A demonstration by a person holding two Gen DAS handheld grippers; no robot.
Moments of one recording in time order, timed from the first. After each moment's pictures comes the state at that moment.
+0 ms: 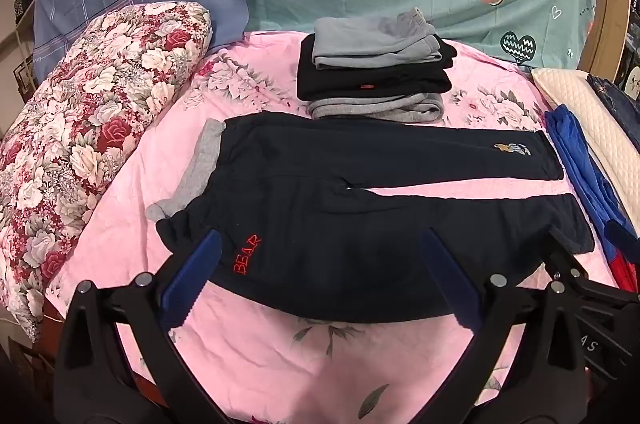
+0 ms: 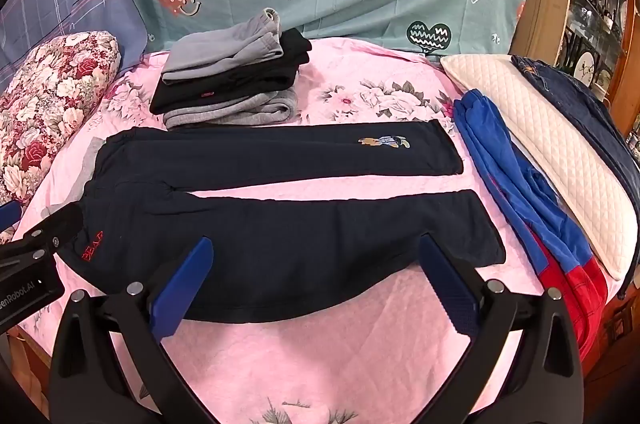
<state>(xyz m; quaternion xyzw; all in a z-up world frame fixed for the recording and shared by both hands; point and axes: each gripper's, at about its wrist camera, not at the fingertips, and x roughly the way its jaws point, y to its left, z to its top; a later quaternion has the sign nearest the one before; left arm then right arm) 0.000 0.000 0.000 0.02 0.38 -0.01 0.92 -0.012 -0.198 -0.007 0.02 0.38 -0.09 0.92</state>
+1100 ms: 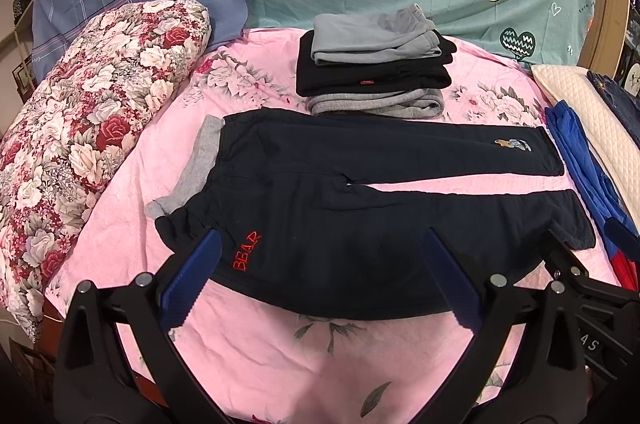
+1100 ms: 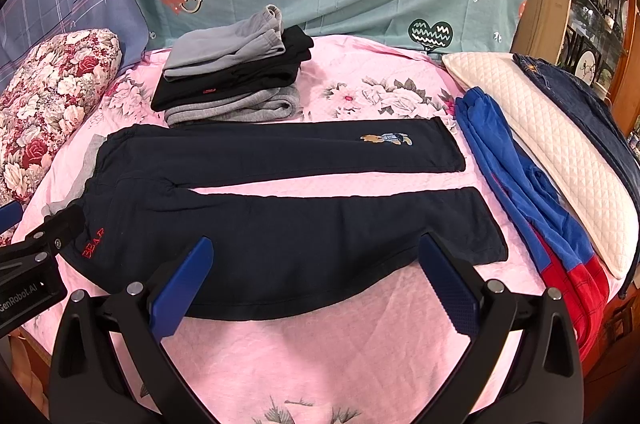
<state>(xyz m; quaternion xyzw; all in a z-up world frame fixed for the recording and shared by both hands) -0.004 -0.003 -0.008 0.02 0.38 -0.01 0.92 -0.012 -0.196 -0.010 0.02 0.38 -0.09 0.92</state>
